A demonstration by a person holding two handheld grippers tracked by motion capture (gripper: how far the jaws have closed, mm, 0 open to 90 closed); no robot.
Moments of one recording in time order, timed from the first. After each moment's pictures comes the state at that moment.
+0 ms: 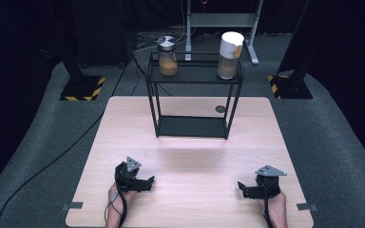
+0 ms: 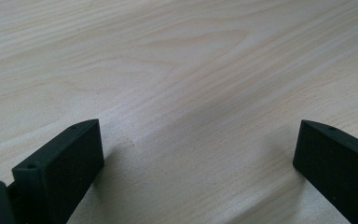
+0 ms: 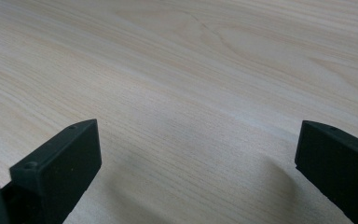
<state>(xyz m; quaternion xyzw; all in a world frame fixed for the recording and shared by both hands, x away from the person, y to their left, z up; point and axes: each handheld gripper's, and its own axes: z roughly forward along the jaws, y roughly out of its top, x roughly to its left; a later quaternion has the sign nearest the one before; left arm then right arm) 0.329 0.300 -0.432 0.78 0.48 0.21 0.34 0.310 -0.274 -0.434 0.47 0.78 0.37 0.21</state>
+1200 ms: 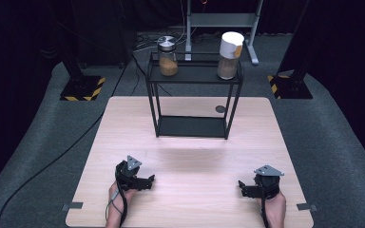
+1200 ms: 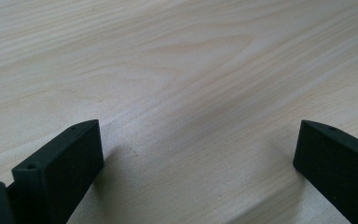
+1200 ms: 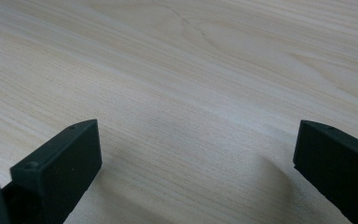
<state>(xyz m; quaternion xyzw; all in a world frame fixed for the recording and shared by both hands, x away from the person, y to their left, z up) 0.333 0.298 -0.432 0.78 0.48 0.22 0.34 0.307 -0.257 -0.433 0.48 0.77 0.34 0.24</state>
